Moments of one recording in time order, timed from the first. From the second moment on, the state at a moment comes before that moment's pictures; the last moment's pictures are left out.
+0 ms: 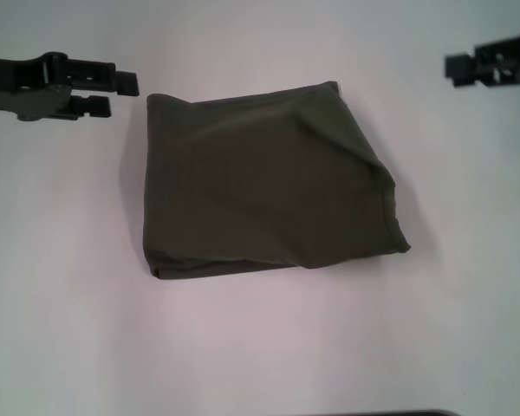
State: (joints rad) left arm -0.61 -2.02 -2.49 -0.99 -0.90 1.69 -2.59; right arm 0.63 1.86 -0.59 -0.74 -2.17 -1.74 2.39
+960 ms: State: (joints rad) left arm -0.57 -2.03 -2.56 -1.02 -1.12 1.88 -2.58; right arm 0.87 1.87 -0.78 -0.66 -2.46 -1.56 2.56
